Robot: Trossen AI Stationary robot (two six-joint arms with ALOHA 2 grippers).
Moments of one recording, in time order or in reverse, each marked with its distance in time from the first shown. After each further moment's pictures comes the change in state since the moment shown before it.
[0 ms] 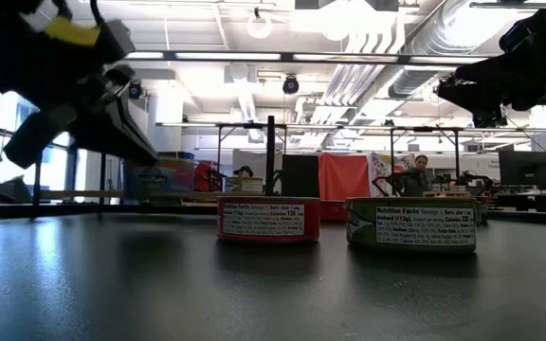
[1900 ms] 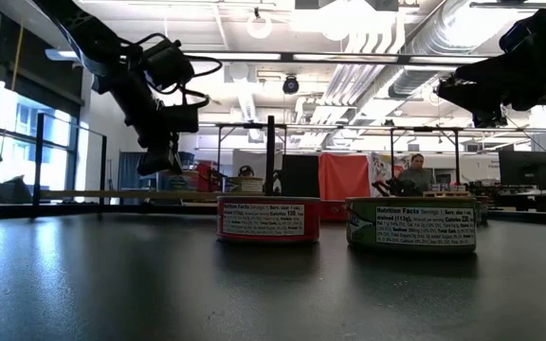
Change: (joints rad) left arm 1.017 -0.003 0.082 0.029 0.313 0.667; right arm 0.000 0.000 0.000 0.000 0.000 0.000
